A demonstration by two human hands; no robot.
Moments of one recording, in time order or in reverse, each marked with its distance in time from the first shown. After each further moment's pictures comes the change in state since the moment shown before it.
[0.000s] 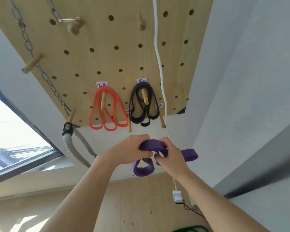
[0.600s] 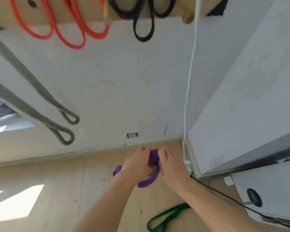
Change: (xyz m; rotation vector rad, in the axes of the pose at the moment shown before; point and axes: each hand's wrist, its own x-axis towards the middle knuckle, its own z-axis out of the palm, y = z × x) left_hand 0.093 -0.229 0.406 0.011 -0.065 -0.285; right_hand -0.004 0.350 0.209 -0.756 -0.046 -0.224
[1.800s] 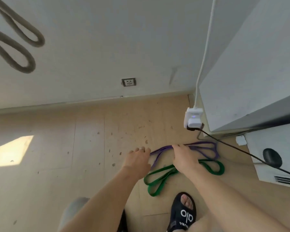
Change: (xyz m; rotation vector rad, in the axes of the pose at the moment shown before) left_hand -0.018 -0.063 0.230 0.278 -0.276 -0.065; right_hand -0.106 0.086 0.176 -0.023 -0.680 0.384
